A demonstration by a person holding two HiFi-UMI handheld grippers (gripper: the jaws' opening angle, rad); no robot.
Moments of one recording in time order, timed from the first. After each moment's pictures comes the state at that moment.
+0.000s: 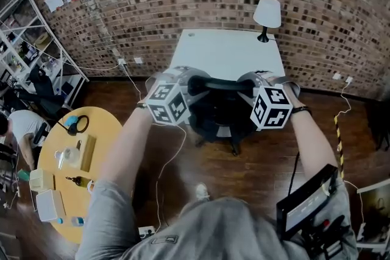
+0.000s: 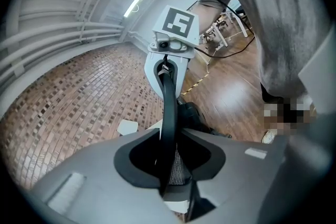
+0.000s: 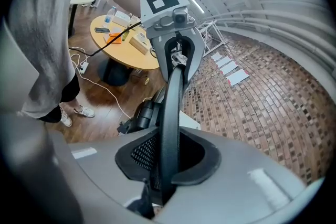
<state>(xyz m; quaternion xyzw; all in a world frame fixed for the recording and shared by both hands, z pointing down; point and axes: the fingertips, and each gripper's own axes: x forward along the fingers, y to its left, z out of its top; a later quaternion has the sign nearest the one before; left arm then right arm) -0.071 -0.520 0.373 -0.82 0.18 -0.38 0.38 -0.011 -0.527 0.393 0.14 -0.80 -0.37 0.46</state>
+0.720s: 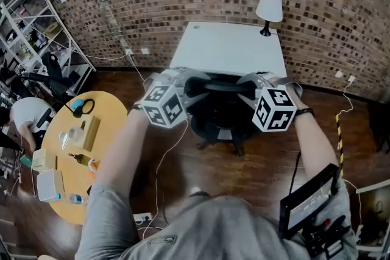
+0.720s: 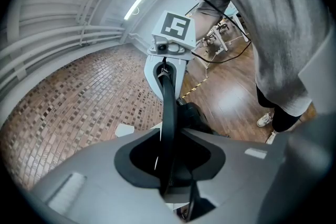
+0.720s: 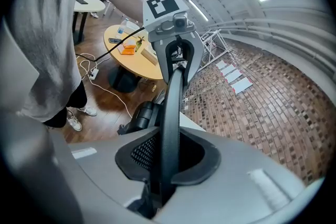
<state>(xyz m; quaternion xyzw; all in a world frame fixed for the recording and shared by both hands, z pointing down) -0.050 -0.424 0.366 -0.83 0.18 -0.38 0.38 0.009 -0.432 0.386 0.11 -0.81 -0.37 0.44</state>
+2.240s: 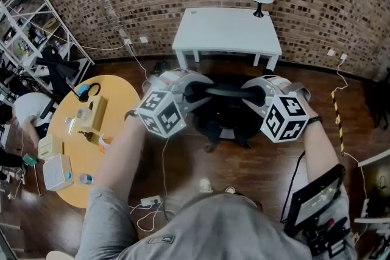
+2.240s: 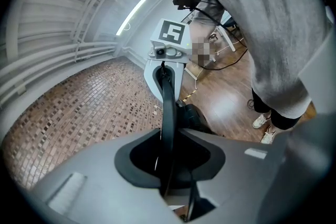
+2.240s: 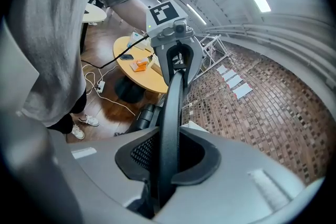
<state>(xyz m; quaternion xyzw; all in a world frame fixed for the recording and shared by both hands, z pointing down) -0.051 -0.235 0.356 -0.84 0.14 -0.34 0.40 0.008 -0.239 0.377 0.12 -0.82 -0.35 0.43</state>
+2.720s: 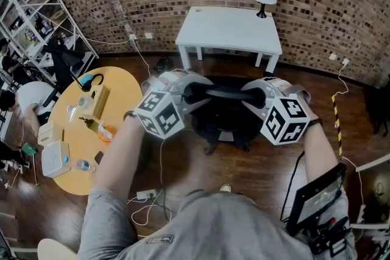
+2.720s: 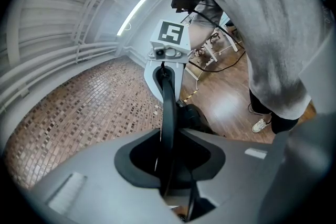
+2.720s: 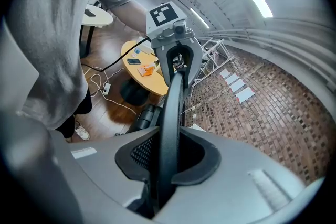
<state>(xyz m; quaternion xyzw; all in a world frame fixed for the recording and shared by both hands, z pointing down) -0.039 -0.187 0.357 -0.84 0.15 -0.35 0.40 0.019 -0.192 0.379 0.10 -0.83 -0.35 0.42</state>
